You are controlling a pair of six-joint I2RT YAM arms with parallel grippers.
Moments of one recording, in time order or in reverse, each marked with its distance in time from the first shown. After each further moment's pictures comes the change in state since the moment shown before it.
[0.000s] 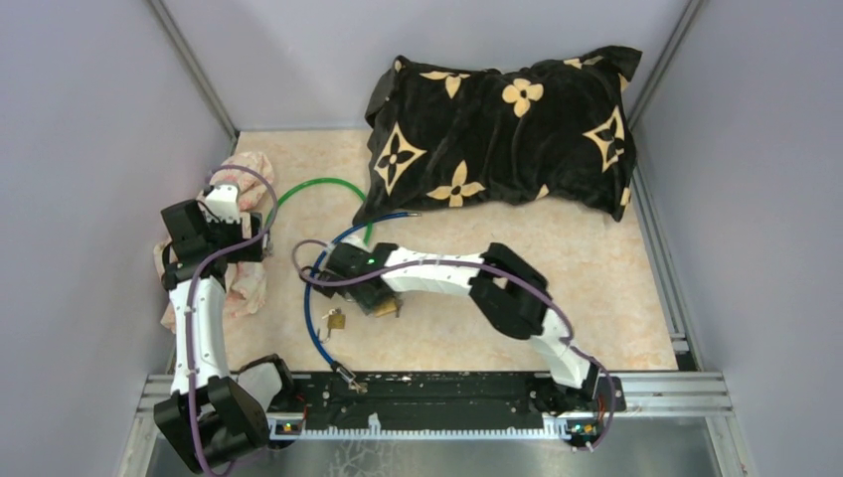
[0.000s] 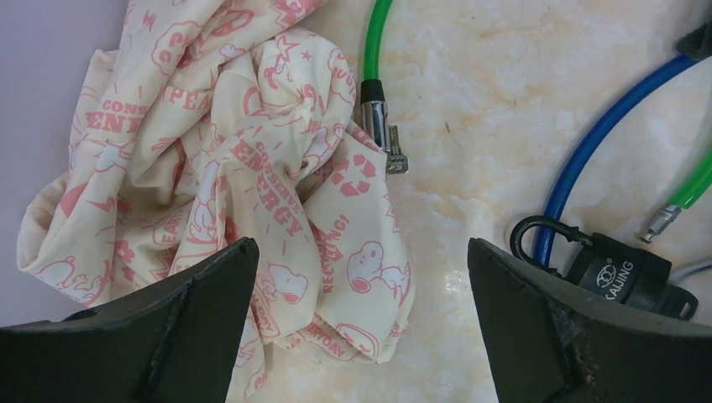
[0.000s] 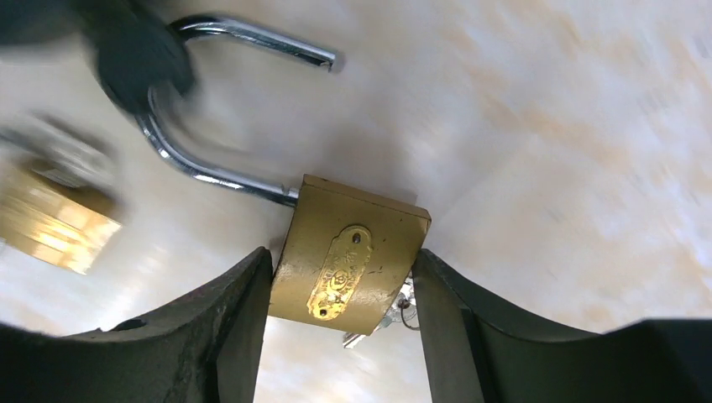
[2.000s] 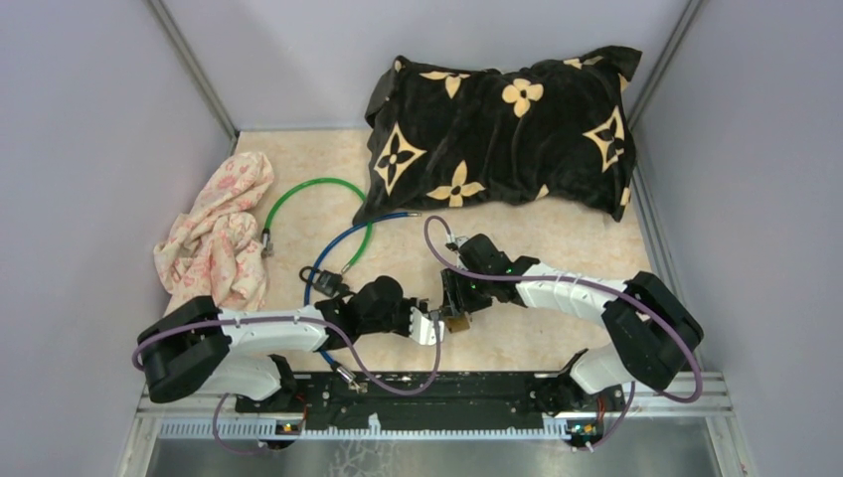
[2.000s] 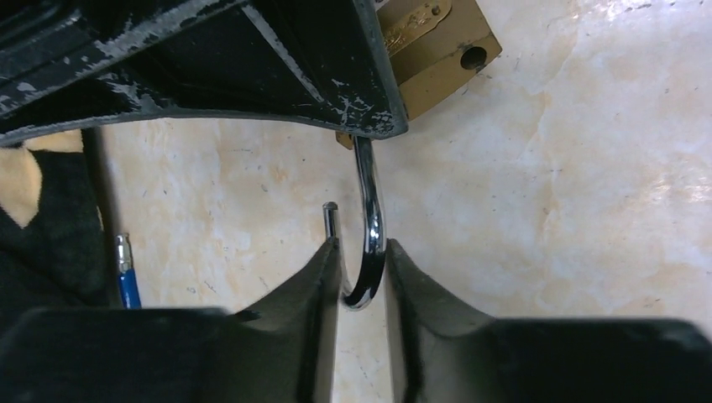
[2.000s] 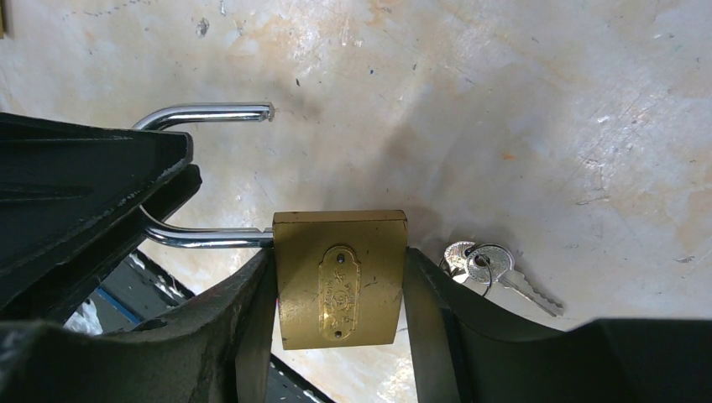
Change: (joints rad) left arm -1.461 0.320 -0.346 0.662 -0.135 0.444; right arm -0.405 -0.826 -1.100 0.468 -0.478 0.077
